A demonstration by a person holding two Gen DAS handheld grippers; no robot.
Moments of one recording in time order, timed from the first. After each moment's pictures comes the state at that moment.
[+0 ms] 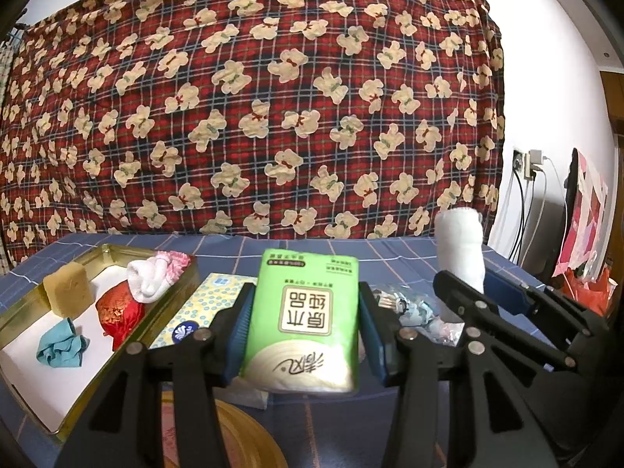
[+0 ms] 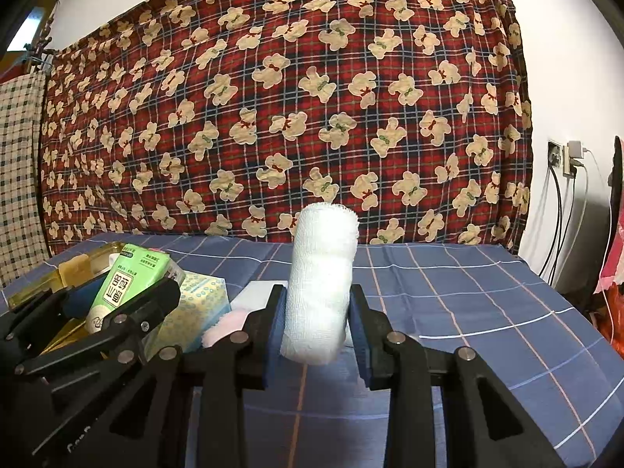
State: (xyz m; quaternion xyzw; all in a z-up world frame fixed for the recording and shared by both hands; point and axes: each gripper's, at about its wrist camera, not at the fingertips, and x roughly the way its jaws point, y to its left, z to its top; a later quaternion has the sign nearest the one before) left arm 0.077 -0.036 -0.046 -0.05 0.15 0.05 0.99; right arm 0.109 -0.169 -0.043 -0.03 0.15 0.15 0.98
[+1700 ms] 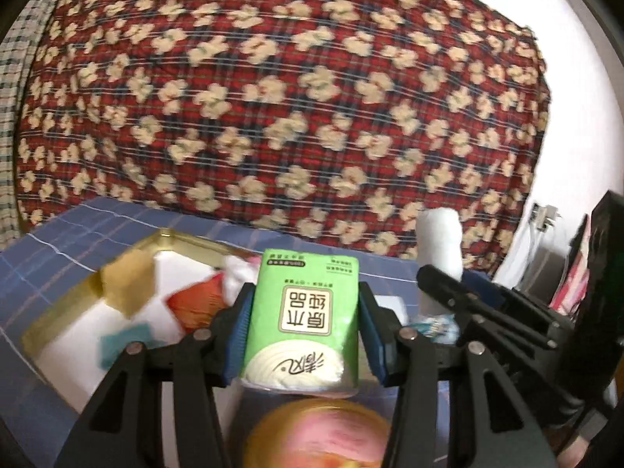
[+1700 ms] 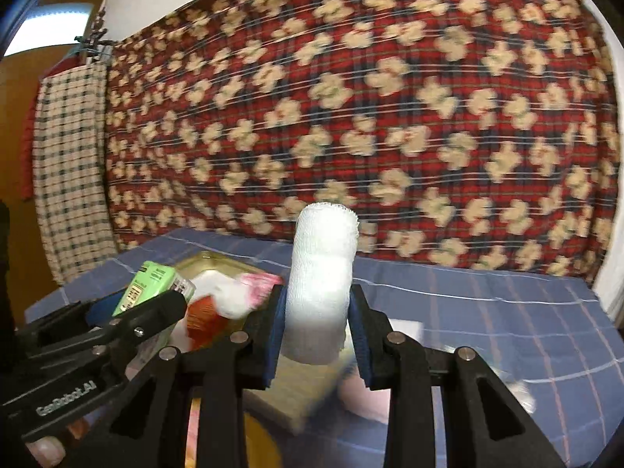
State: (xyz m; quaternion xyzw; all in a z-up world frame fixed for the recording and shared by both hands) left arm 0.042 0.090 -0.016 -0.14 0.17 0.07 0.97; right arm 0.112 -0.064 0.003 -0.05 0.18 0.30 0.93
